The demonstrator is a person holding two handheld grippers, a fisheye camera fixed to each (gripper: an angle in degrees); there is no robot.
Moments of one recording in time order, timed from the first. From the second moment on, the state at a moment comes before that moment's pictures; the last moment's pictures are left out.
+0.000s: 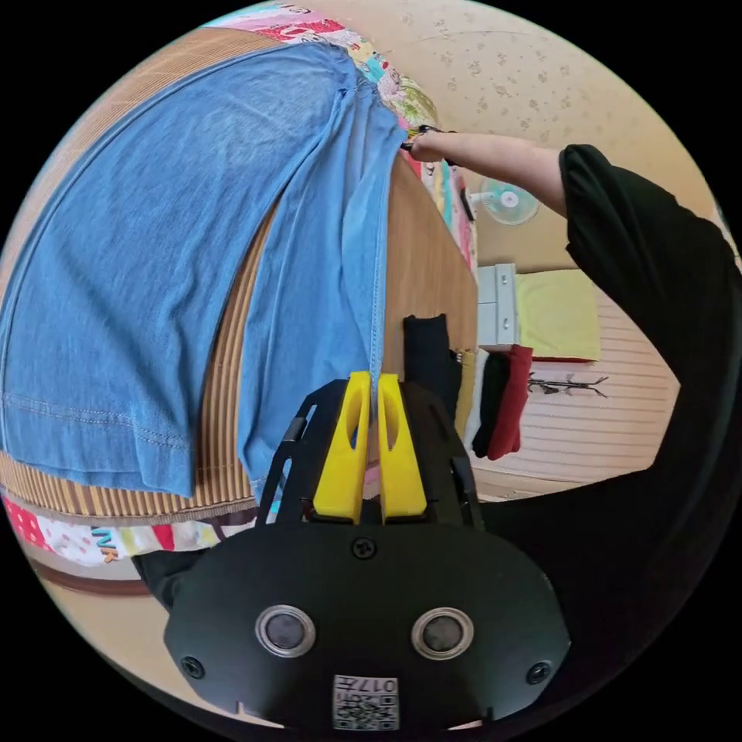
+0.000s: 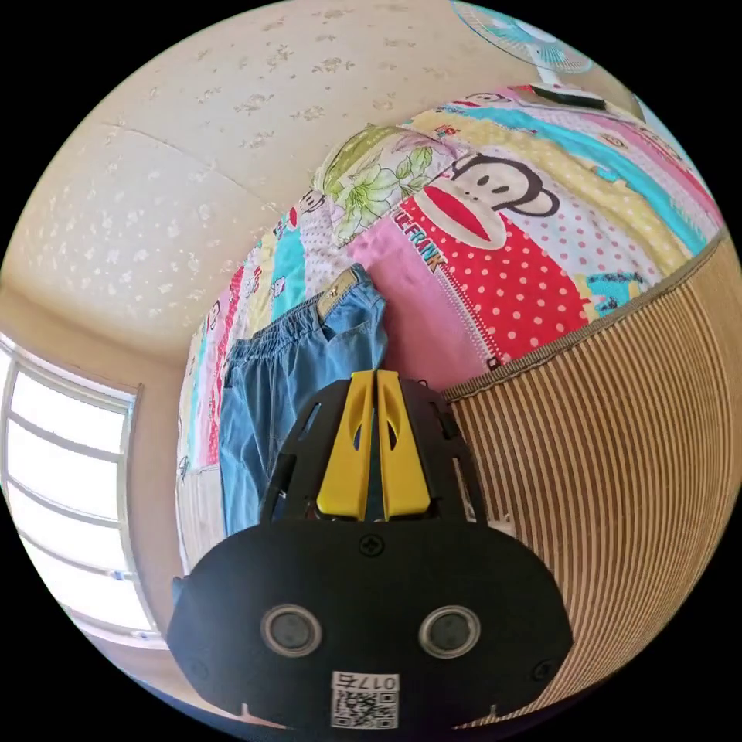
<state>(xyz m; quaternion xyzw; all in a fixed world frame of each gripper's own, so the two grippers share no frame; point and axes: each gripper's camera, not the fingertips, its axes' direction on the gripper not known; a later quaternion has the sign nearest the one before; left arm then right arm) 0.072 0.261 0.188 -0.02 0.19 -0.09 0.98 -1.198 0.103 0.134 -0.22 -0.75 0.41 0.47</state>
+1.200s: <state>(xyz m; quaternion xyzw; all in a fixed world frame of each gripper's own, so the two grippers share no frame) -0.095 0.273 -0.049 0.11 0.29 -0.23 0.92 -1.370 -0.149 -0.373 -0.02 -0.62 0.19 0.76</state>
